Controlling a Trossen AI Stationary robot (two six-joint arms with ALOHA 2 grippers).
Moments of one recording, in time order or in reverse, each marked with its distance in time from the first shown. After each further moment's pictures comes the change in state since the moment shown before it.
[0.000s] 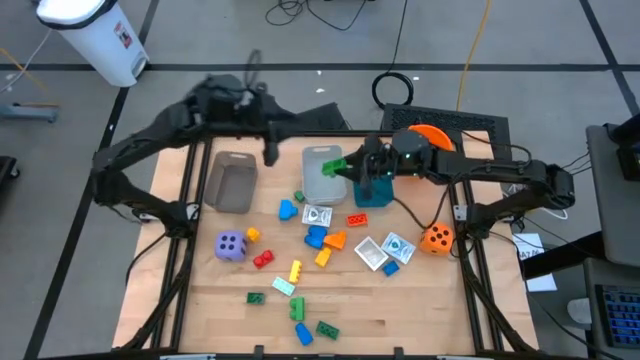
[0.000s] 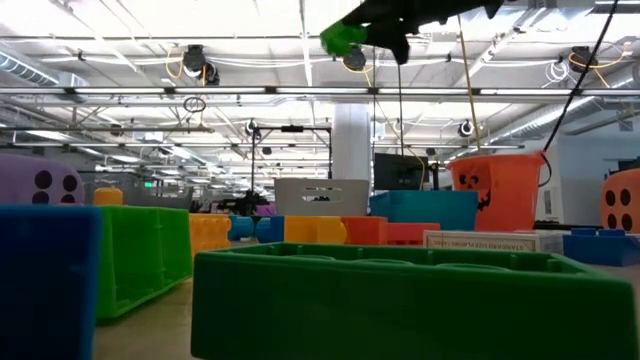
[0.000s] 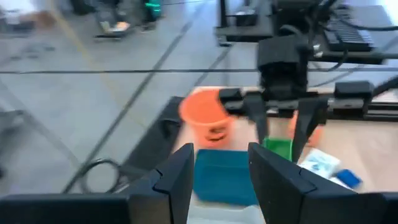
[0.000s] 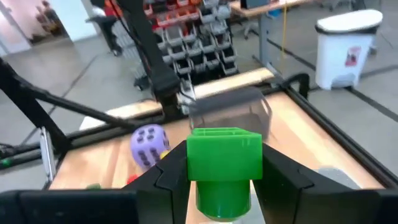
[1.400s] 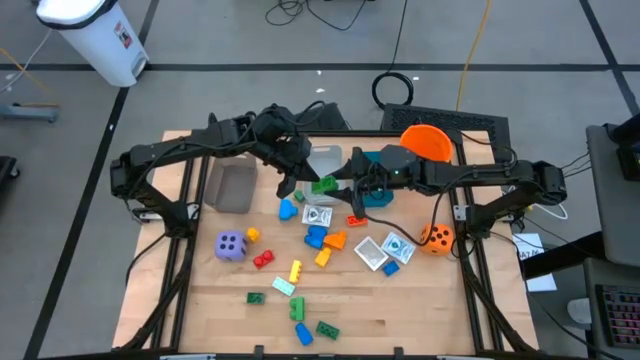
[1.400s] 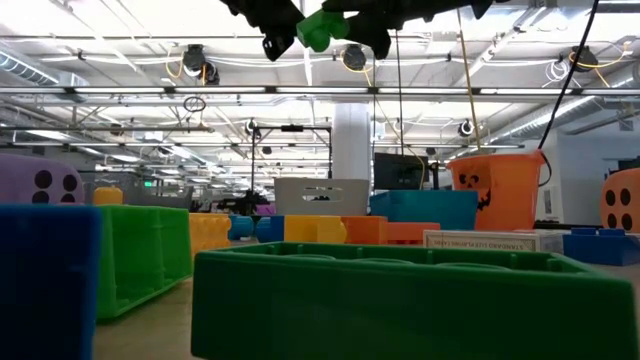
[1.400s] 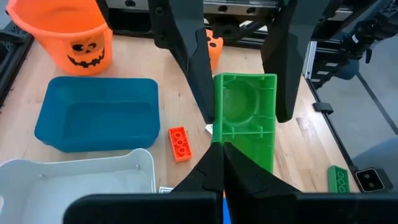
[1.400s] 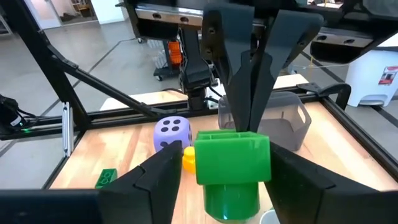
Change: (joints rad) left arm -0.024 0.187 -0.184 0.016 0.443 -0.064; right arm 0.133 0.105 0.002 0.113 0.020 -0.089
